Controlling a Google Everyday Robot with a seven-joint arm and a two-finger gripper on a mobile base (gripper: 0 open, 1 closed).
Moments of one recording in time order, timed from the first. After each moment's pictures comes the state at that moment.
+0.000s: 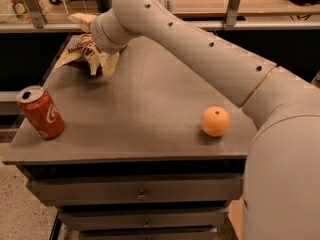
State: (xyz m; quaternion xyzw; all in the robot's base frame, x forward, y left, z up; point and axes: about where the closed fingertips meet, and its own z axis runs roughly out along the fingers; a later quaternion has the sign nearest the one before) arm 0.721 0.193 0.904 -0.84 0.30 -0.11 0.44
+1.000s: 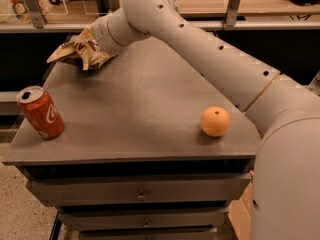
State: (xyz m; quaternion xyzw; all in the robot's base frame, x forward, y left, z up) arm 0.710 0.197 0.910 -0.83 0.27 -0.07 0.48
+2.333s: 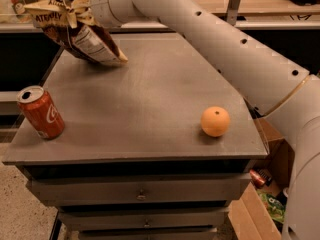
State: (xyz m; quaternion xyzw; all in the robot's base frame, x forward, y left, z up) arm 0.711 0.189 1.014 -0.73 0.31 -0.10 0.60
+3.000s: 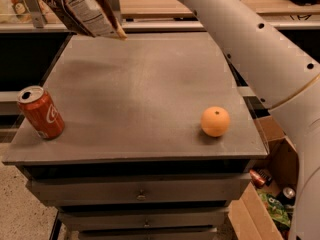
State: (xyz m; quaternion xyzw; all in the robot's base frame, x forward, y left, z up) arm 0.714 0.173 1.109 -0.68 0.29 -0.13 0.66
